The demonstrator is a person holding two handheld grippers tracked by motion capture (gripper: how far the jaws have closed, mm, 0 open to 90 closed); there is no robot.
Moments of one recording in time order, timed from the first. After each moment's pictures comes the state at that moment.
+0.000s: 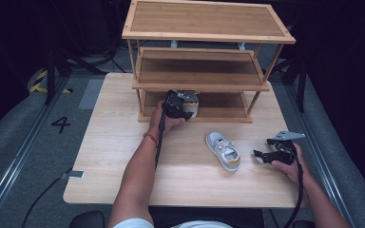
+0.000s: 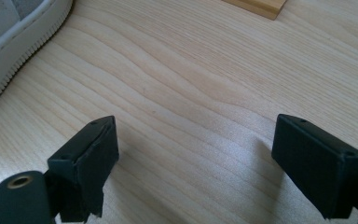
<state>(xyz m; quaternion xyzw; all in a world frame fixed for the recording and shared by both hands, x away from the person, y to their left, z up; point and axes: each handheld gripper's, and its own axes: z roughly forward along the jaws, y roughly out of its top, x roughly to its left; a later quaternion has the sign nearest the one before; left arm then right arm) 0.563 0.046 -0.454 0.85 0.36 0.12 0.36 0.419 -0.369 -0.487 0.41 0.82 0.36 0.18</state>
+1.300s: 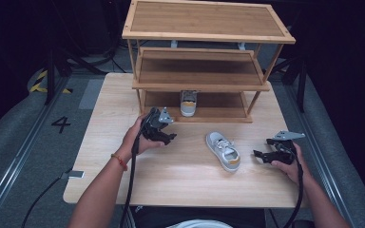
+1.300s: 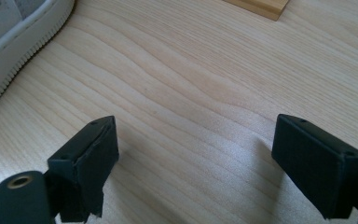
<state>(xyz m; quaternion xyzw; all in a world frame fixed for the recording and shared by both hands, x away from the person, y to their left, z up) 0.448 0.109 -0.416 0.91 0.21 0.17 0.30 0.419 -0.369 -0.487 0.41 0.82 0.36 0.18</state>
